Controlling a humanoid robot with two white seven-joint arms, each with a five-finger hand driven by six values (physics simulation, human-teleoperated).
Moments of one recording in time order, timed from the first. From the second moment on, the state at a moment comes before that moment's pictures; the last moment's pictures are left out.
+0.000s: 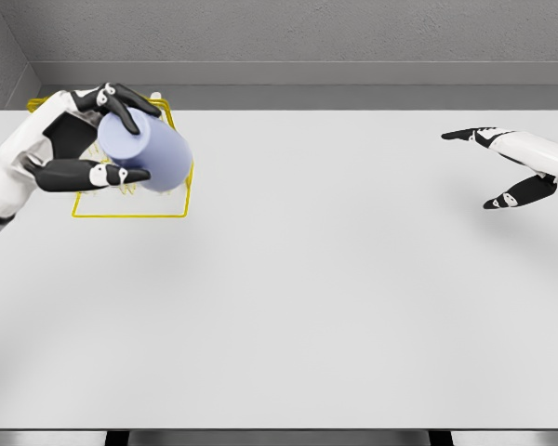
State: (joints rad) left arm -0.26 0.61 -0.13 -1.74 0.67 -0.24 -0.61; right arm -0.59 -0.90 0.58 -1.19 -0.02 -0.61 0.44
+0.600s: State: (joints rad) left arm -0.33 0.61 -0.13 -1.61 0.67 -0.23 -0.61; right arm -0.59 -0.90 0.58 -1.18 -0.02 -0.61 0.44
